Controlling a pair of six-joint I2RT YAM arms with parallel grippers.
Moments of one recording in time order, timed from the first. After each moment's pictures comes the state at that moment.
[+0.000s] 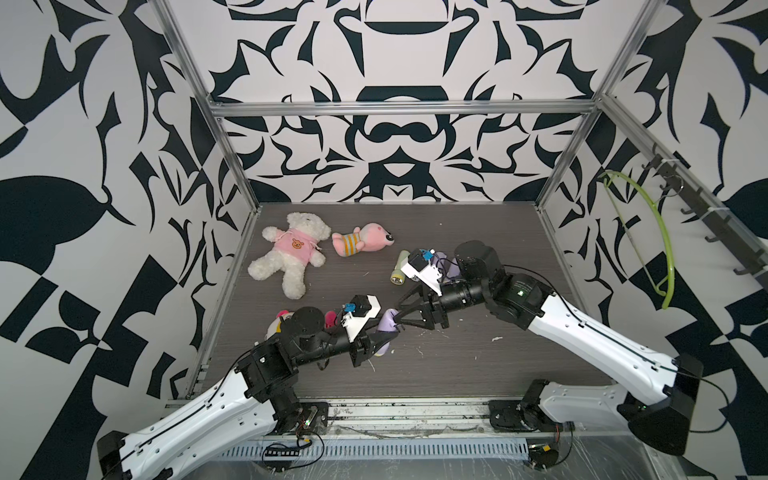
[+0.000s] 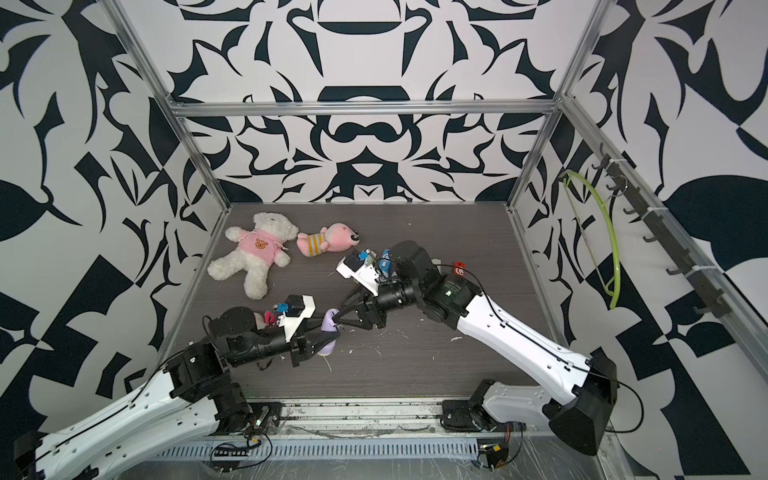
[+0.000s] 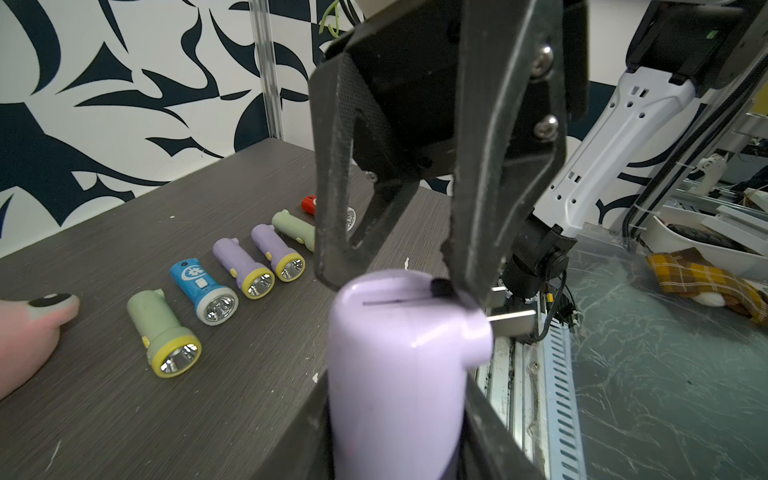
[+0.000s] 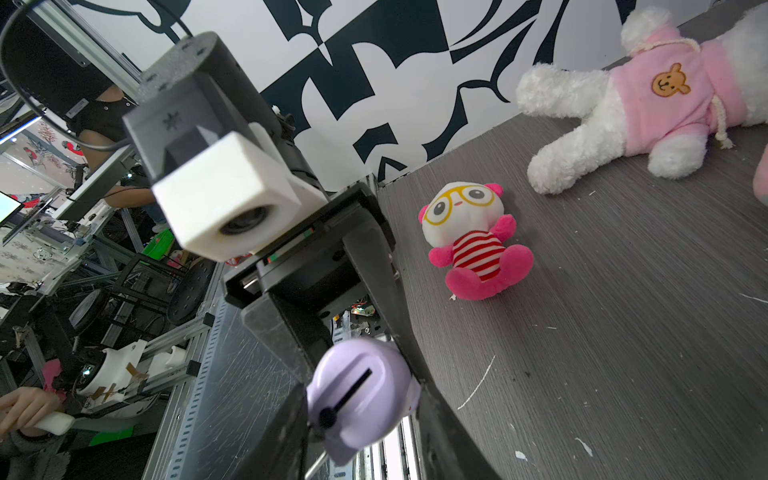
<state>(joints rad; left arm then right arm) -0.97 0.60 0.58 -0.18 0.30 -0.06 0.82 1.21 1.15 -0.45 -0.82 0.15</state>
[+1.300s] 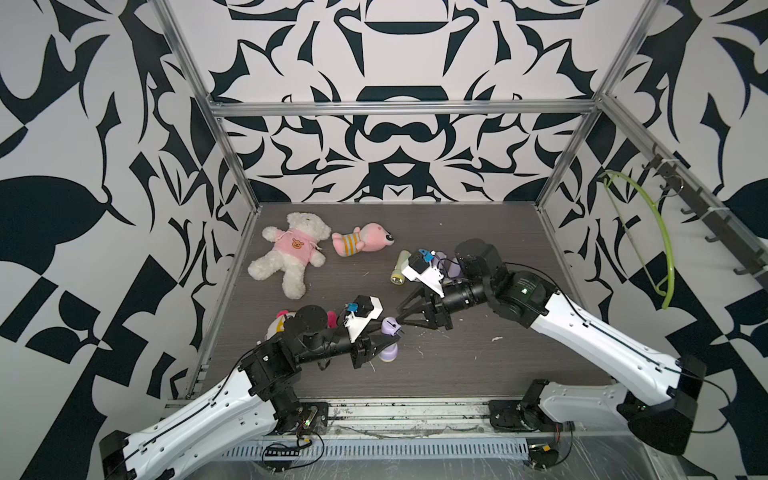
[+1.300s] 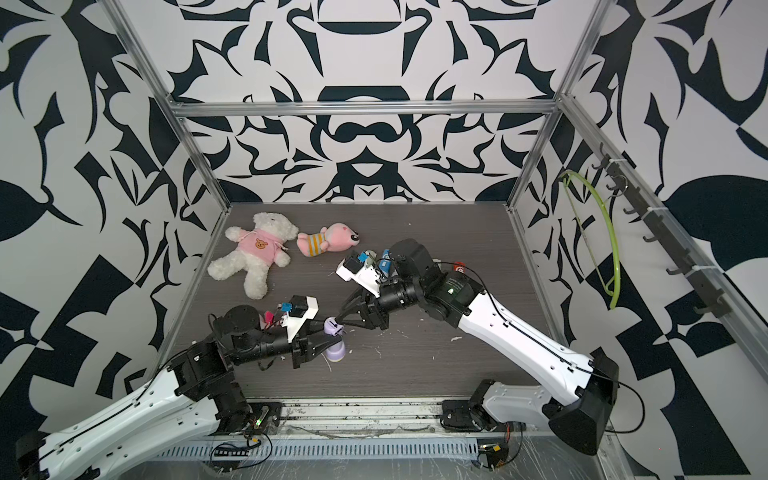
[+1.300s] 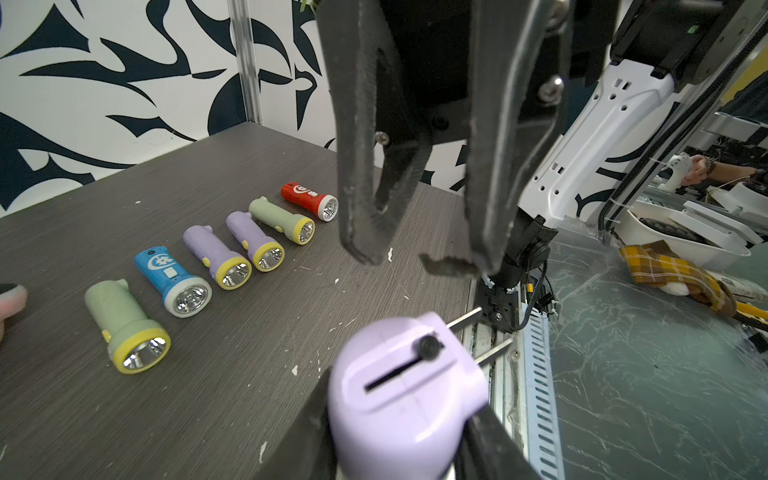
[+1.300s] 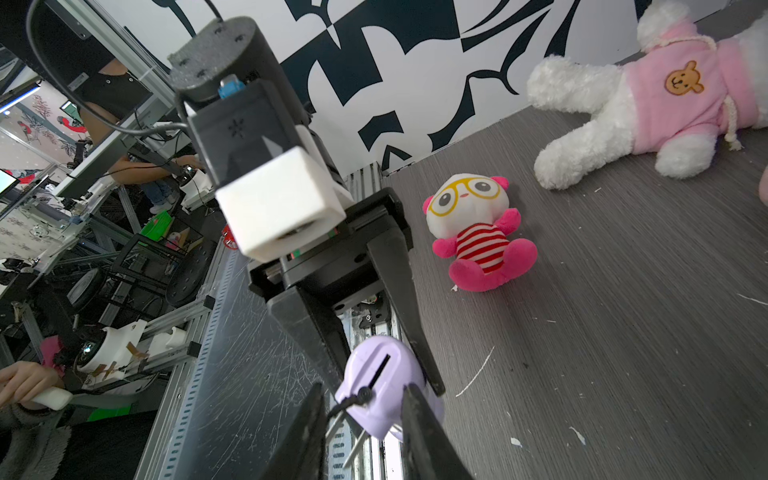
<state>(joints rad) -0.94 0.61 0.56 -0.17 0.37 -0.08 0.82 1.21 1.20 -0.55 -0.83 0.08</state>
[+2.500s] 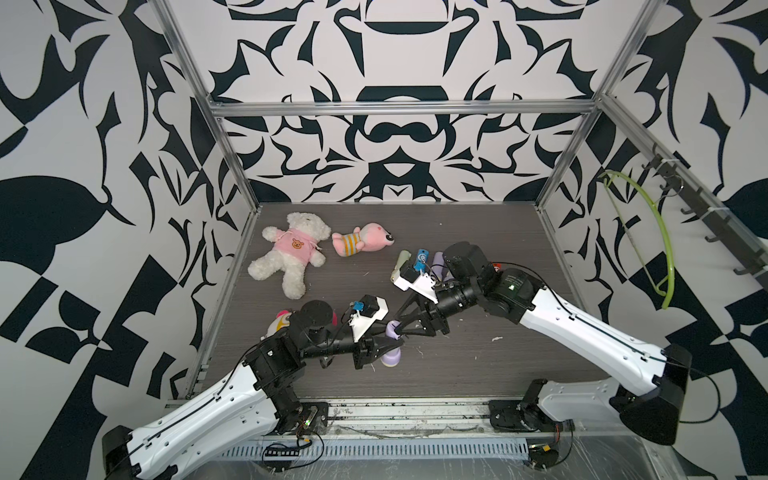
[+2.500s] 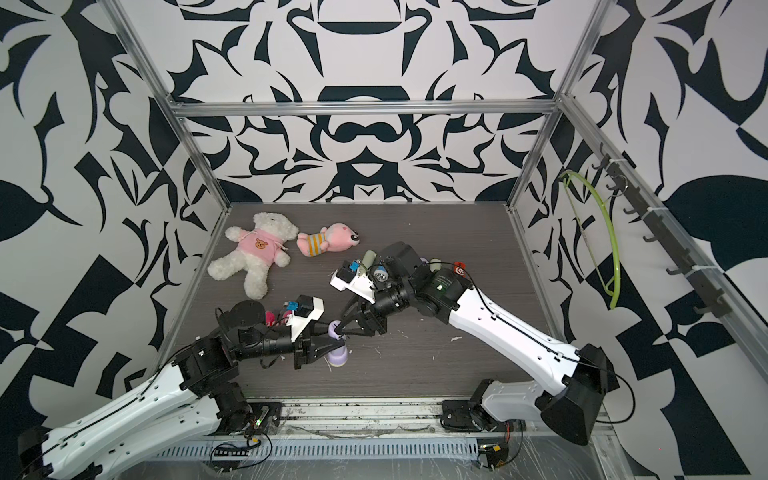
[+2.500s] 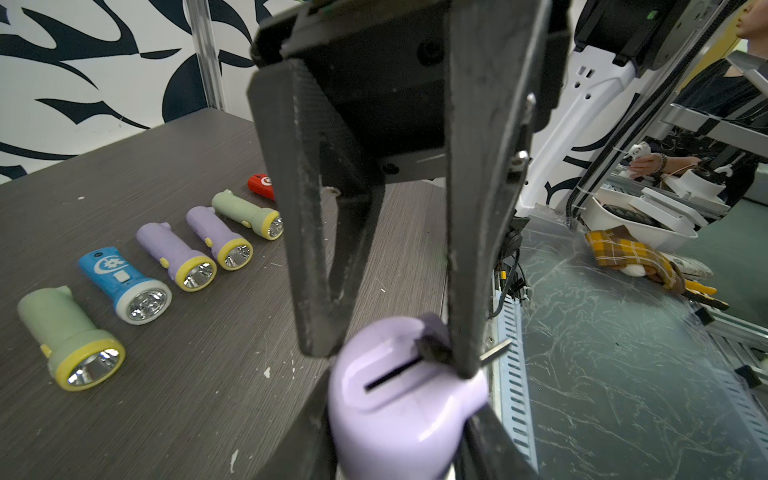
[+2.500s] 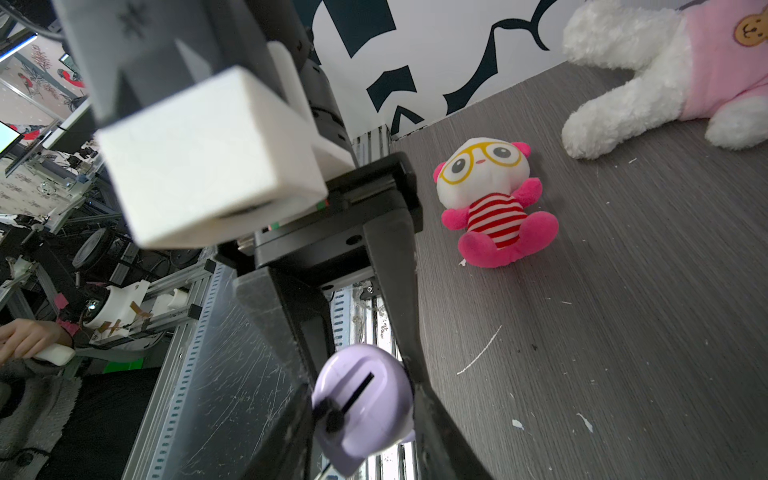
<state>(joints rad) -0.93 0.67 0.60 -0.18 0.48 -0.08 0.84 1.27 1.22 -0.64 -0.86 -0.05</state>
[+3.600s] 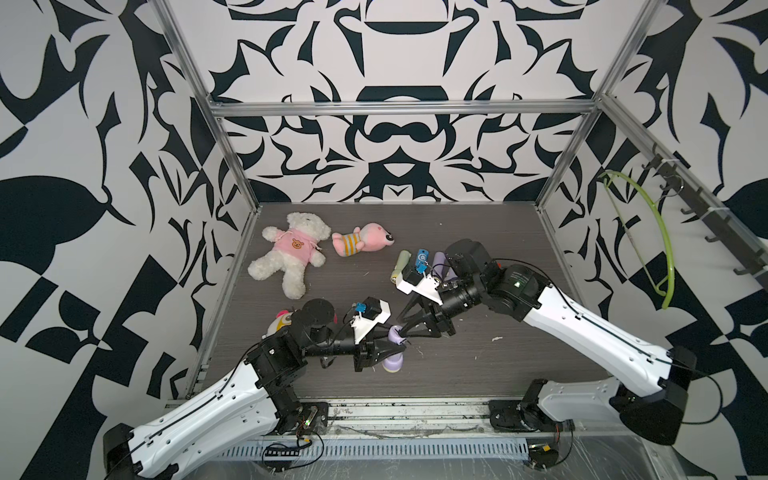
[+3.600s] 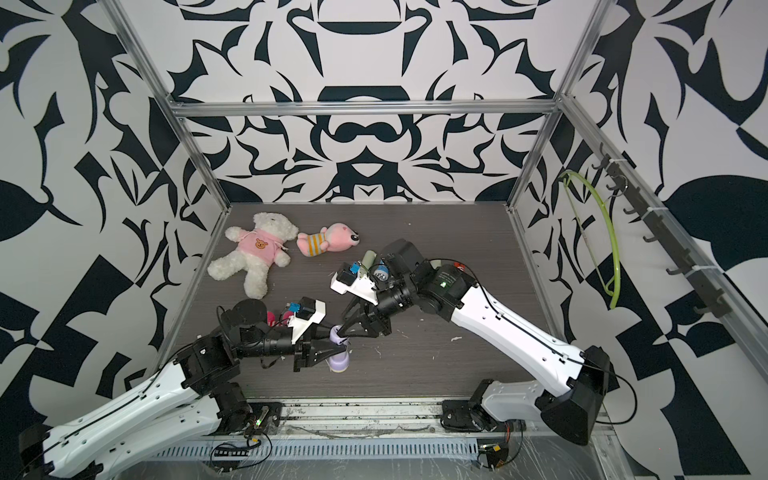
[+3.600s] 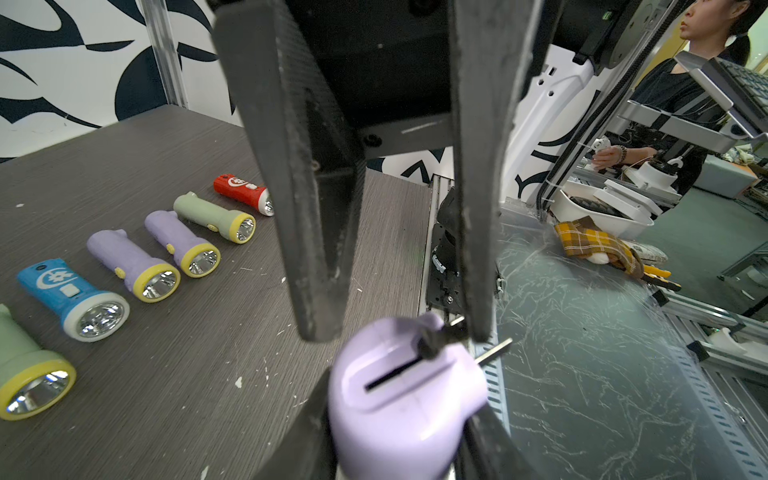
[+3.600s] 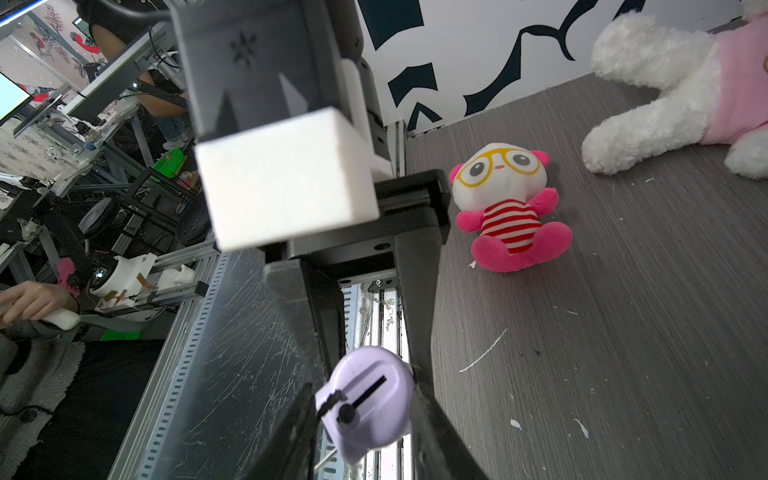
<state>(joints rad) -0.93 0.69 0.60 -0.18 0.55 -0.08 0.84 1.27 1.27 -0.74 -0.89 -0.15</state>
